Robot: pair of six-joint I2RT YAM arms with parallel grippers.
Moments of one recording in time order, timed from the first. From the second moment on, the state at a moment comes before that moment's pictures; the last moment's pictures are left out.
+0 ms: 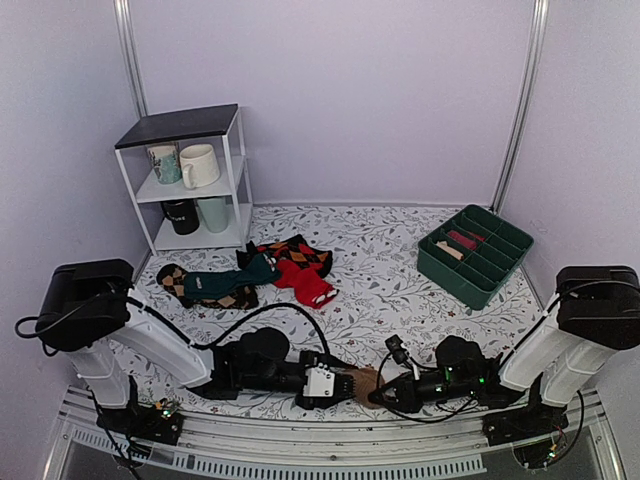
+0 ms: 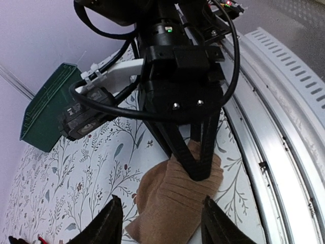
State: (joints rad) left arm -1.30 1.77 0.57 0.84 0.12 0.58; right arm 1.16 1.63 0.16 0.95 -0.26 0.78
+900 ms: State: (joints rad) left arm -1.30 1.91 0.69 0.69 0.15 0.58; right arm 1.14 1.64 0.18 0.93 -0.33 0.75
